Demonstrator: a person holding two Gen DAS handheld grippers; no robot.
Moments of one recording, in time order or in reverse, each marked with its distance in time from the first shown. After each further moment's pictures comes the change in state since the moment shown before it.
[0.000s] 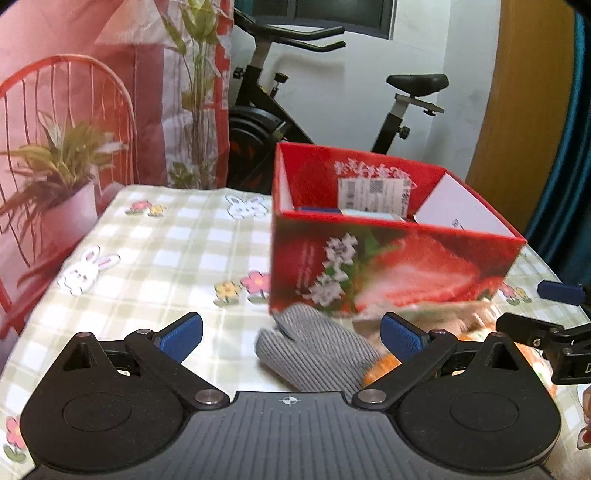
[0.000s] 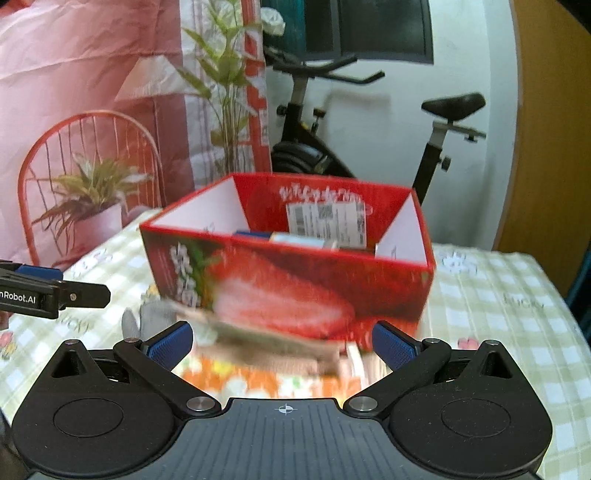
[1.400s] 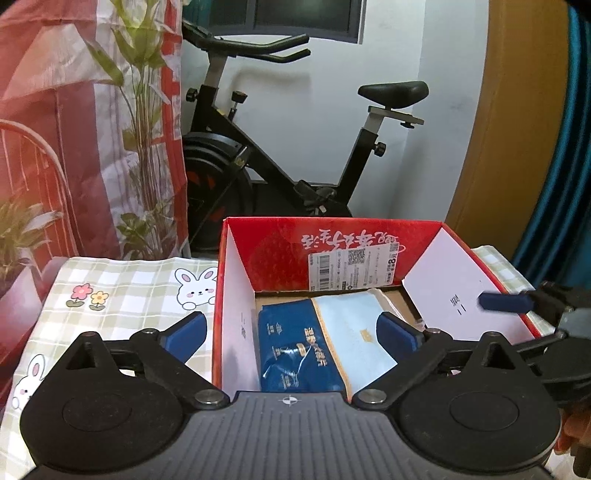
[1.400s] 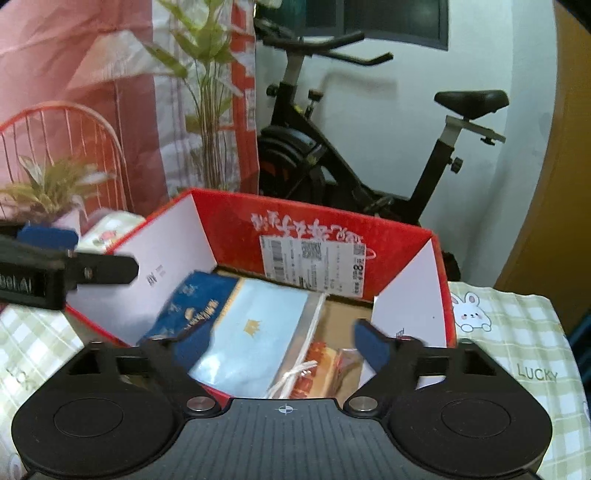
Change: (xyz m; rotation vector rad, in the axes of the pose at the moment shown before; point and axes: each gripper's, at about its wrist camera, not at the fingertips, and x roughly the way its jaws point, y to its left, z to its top) left arm 0.081 -0.022 0.112 0.088 -0.023 -0.080; right arm 0.111 -0.016 0.103 -0.032 0.066 -0.040
